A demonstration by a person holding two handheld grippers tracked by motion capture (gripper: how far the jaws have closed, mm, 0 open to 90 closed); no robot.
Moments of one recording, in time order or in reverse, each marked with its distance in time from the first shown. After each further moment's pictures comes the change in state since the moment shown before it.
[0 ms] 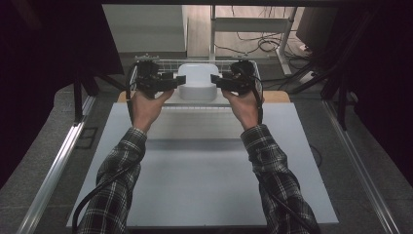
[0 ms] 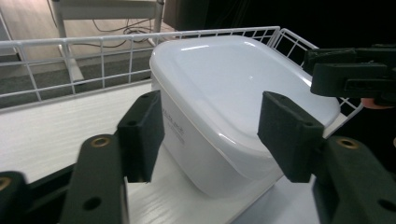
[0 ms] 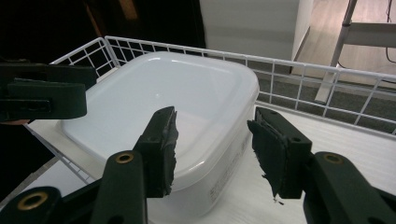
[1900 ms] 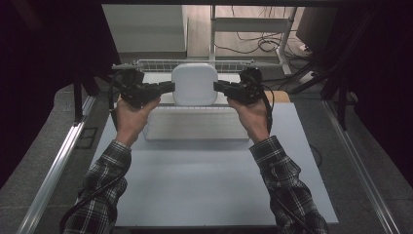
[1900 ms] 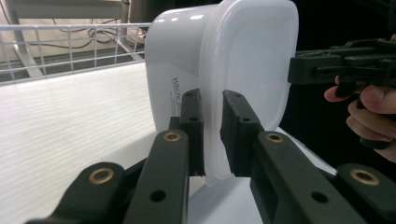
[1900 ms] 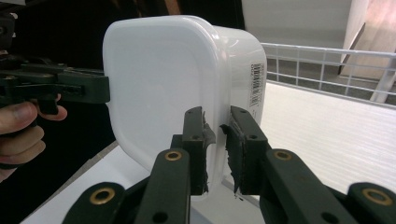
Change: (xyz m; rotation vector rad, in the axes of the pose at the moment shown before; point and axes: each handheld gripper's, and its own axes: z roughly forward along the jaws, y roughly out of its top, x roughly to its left) left arm -0.011 -0.016 -0.051 -0.019 -0.158 -0.003; right arm 0.013 -0.011 -0.044 -0.005 0.173 0.022
